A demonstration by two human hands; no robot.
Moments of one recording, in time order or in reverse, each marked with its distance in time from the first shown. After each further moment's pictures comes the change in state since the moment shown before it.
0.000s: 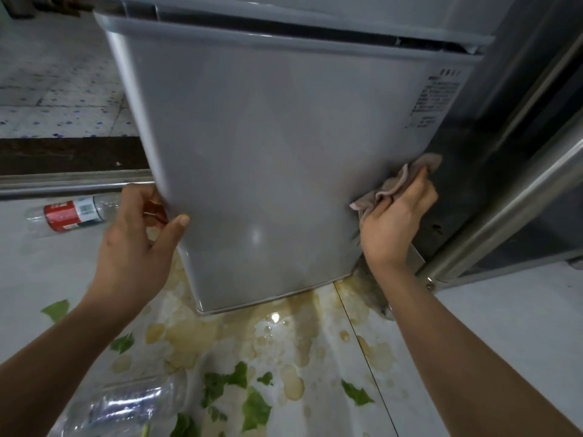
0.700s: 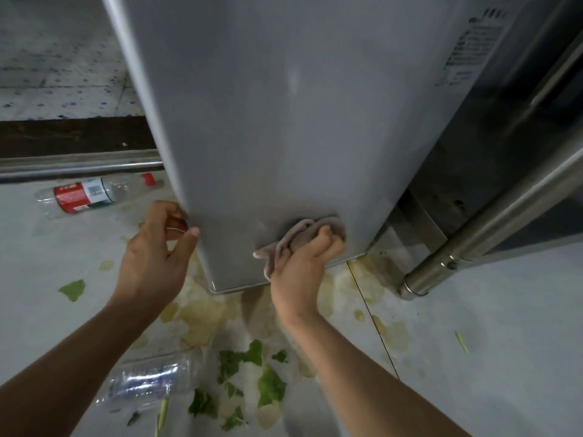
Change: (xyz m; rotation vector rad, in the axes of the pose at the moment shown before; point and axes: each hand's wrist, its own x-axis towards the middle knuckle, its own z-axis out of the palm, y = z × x) left_hand -0.022 -0.035 0.021 0.044 -0.125 -0.102; right_hand -0.153 -0.026 0.049 0.088 -0.383 0.192
